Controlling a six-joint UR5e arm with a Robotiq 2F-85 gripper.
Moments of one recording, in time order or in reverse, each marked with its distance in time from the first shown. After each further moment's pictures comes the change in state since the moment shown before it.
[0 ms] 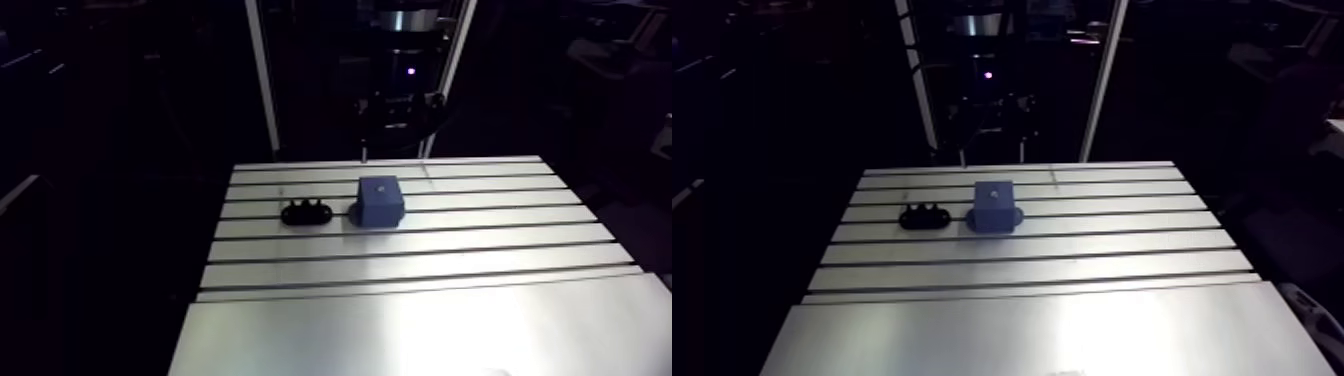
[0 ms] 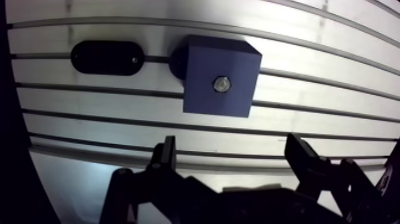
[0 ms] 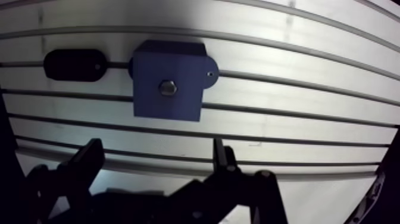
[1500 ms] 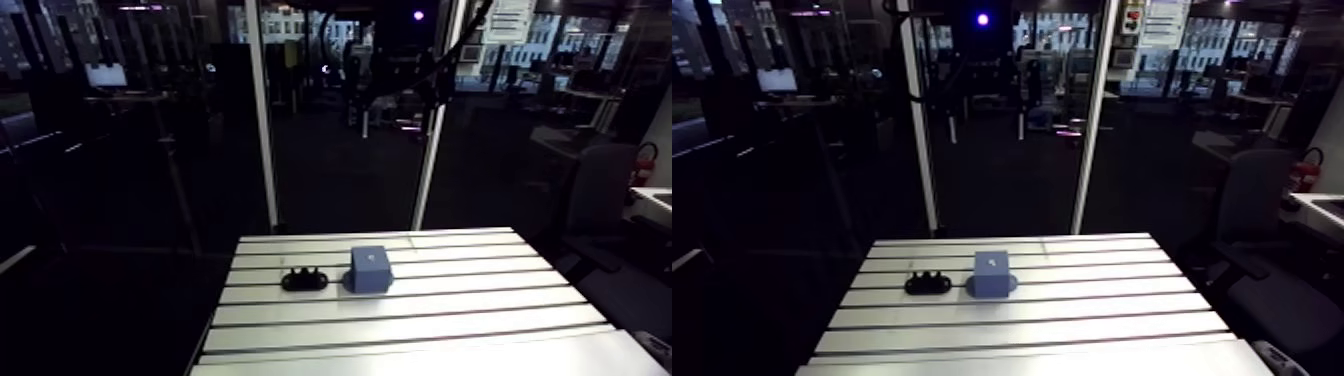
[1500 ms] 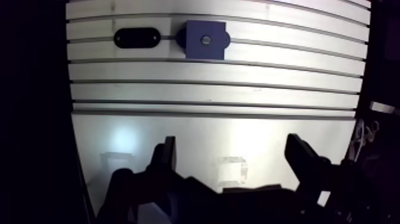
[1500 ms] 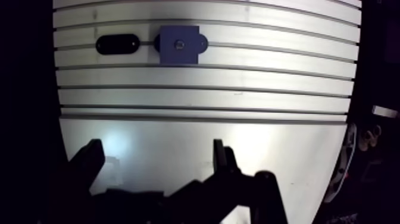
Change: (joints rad) arm -0.011 -0.276 -0.173 0.308 0.012 0.053
